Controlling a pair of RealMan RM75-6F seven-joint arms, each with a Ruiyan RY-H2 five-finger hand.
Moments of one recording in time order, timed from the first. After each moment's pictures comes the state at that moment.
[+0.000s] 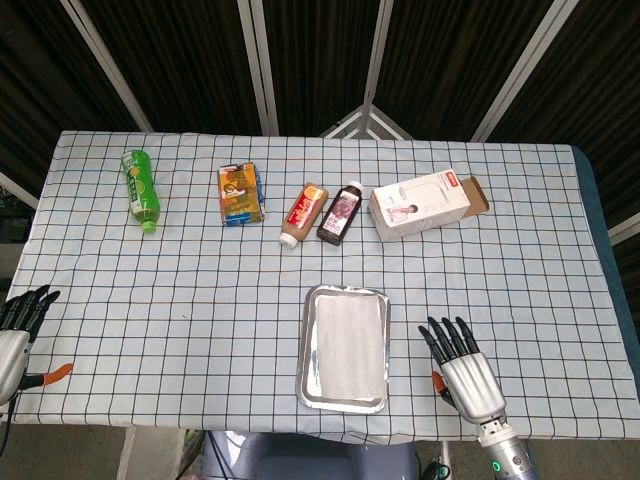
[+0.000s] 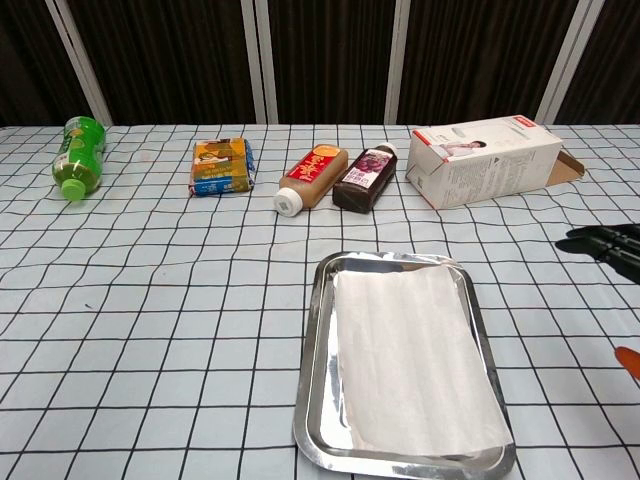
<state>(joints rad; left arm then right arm) -0.07 -1.07 0.01 -1.64 1.50 1.43 -0.03 0.13 -1.45 -0.06 -1.59 -1.70 1.39 -0.43</state>
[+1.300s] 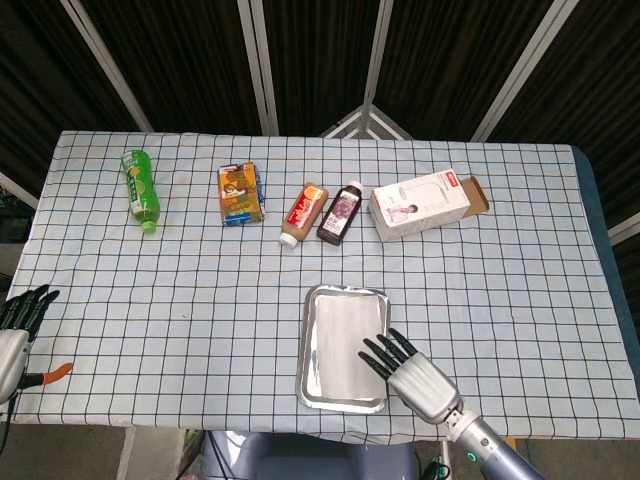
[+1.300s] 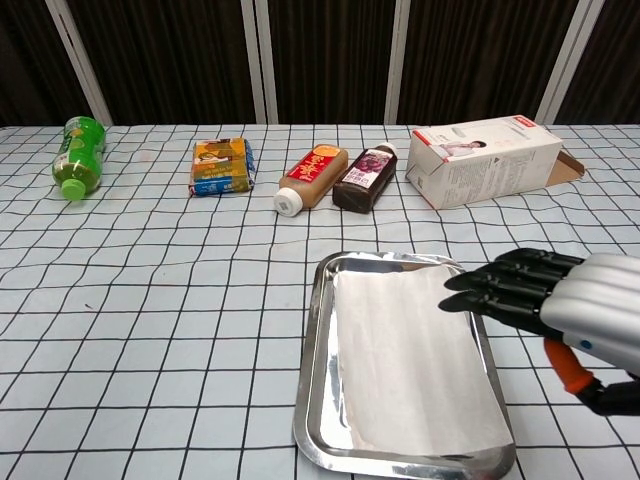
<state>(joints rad) -0.08 -1.06 0.01 -1.64 1.49 1.42 -0.04 0.37 -1.31 -0.04 -1.85 -1.67 0.99 -0.55</state>
